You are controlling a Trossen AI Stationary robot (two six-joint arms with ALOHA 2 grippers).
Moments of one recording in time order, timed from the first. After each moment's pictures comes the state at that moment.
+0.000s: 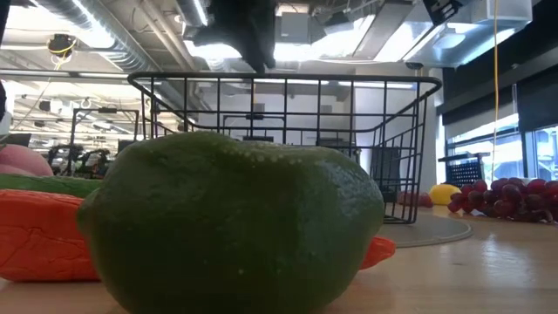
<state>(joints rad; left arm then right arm) -0.13 1.67 1.53 -0.81 -0.45 -0.75 -0.13 0.73 0.91 -0.62 -0.37 -0.12</state>
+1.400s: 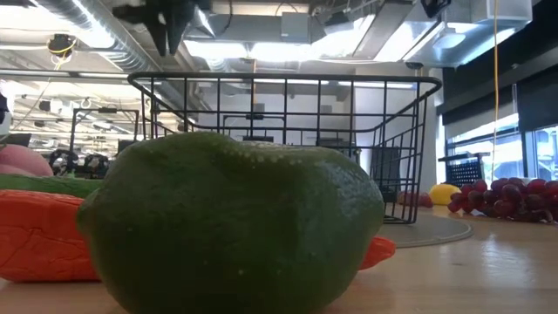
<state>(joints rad) 0.51 1.46 1.79 -1.57 -0.19 -0.83 -0.13 0.74 0.91 -0.45 -0.32 0.07</state>
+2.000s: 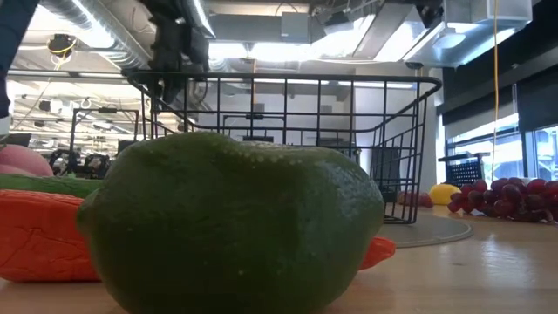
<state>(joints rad) 1.02 1.75 1.79 -1.56 0.02 -0.46 -0.13 0.78 0.91 -0.42 -0.04 0.07</state>
